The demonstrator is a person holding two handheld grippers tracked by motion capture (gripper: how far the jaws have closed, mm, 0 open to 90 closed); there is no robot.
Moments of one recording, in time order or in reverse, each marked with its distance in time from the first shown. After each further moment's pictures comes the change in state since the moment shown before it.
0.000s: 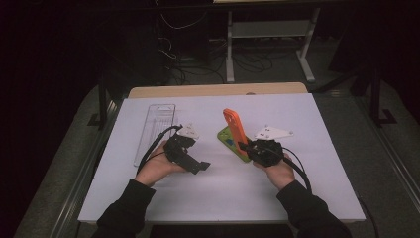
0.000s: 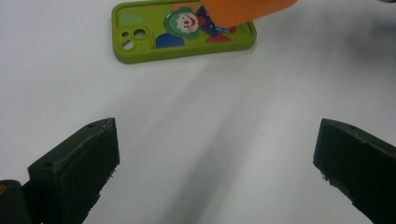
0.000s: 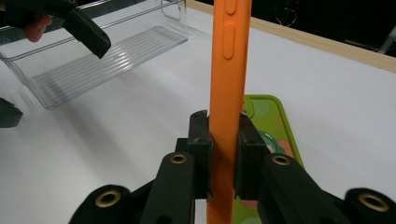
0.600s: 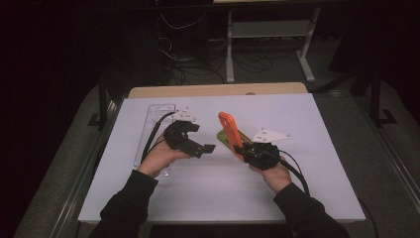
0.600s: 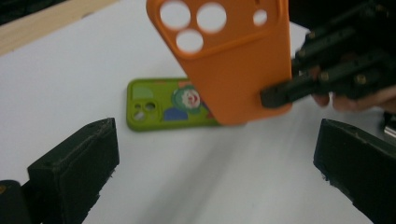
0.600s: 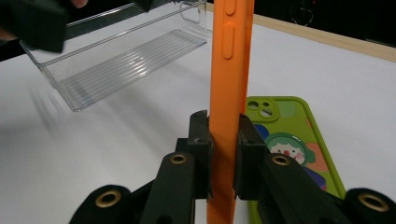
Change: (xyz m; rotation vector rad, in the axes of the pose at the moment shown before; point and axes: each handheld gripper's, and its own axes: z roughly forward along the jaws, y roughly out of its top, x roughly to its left) left arm 0.012 0.029 -0.012 -0.235 -0.037 -0.091; right arm 0.011 -0.002 0.002 -0.024 0.057 0.003
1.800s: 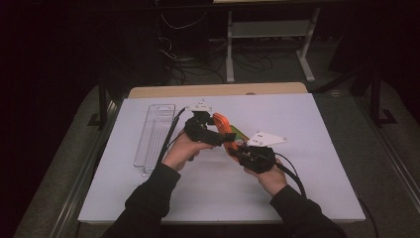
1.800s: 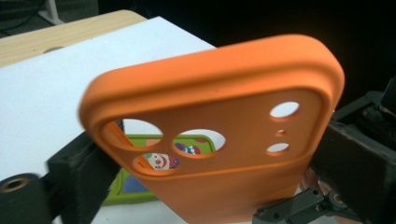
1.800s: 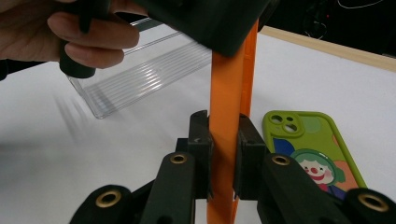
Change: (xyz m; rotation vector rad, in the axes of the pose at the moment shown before) left arm -0.003 0.023 0.043 -0.126 -0.096 -0.080; right arm 0.015 0.001 0.002 -0.044 0.049 -0.015
